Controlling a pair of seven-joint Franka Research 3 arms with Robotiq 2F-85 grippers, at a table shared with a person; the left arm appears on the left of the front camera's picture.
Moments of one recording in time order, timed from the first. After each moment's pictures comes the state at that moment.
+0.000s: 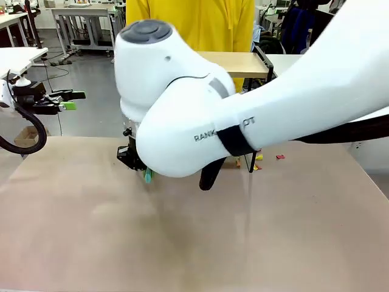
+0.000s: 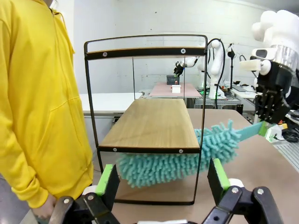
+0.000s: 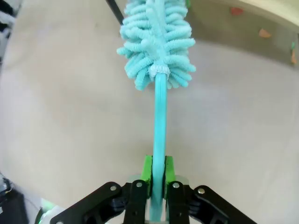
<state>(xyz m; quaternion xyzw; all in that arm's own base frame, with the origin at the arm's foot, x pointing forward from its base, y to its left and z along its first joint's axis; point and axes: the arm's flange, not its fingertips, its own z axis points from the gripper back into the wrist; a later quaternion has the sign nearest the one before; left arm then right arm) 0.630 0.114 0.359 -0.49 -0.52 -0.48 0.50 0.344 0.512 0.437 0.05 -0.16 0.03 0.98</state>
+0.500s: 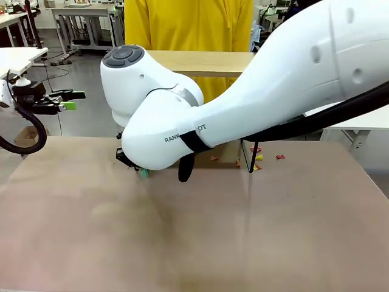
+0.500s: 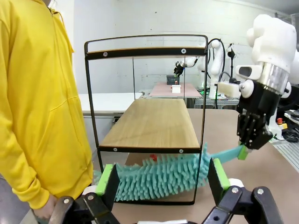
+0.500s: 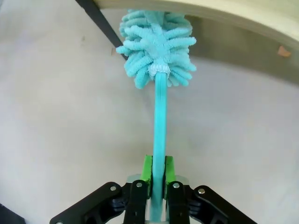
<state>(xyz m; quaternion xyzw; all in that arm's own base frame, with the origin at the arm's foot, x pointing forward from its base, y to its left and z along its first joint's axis) 0.631 0.114 0.359 -0.49 -0.52 -0.48 0.50 0.406 0.544 0.388 0.03 -0.14 0.02 0.99</state>
